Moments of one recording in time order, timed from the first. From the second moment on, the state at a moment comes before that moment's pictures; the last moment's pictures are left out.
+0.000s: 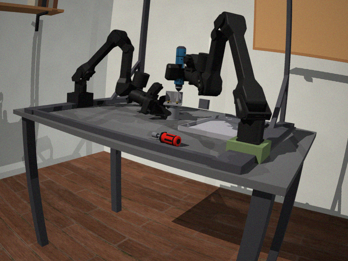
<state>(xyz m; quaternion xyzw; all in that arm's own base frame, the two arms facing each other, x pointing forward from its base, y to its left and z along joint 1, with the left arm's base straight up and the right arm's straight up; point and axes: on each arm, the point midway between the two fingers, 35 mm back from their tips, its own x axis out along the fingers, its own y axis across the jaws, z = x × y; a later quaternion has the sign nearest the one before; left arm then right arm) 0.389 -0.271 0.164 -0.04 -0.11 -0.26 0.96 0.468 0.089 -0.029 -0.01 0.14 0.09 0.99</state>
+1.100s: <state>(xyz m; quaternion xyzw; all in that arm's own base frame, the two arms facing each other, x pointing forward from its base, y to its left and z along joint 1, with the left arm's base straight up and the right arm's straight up) 0.390 -0.272 0.164 -0.04 -0.11 -0.26 0.96 0.468 0.089 -0.029 -0.01 0.14 0.09 0.99</state>
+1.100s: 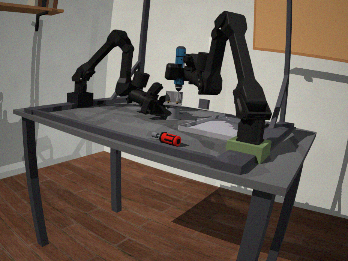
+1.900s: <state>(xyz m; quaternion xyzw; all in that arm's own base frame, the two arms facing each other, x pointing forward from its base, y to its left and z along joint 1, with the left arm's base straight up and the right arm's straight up) 0.390 -0.272 0.168 -0.02 -0.08 -0.27 0.96 0.468 0.089 -0.029 -0.01 0.14 0.09 0.99</state>
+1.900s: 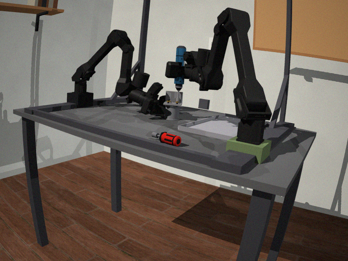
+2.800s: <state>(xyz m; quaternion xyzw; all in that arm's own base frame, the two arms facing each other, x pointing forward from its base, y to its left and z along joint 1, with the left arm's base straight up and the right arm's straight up) 0.391 -0.273 0.170 -0.02 -0.07 -0.26 0.96 0.468 0.089 -0.029 -0.01 0.14 0.09 0.99</state>
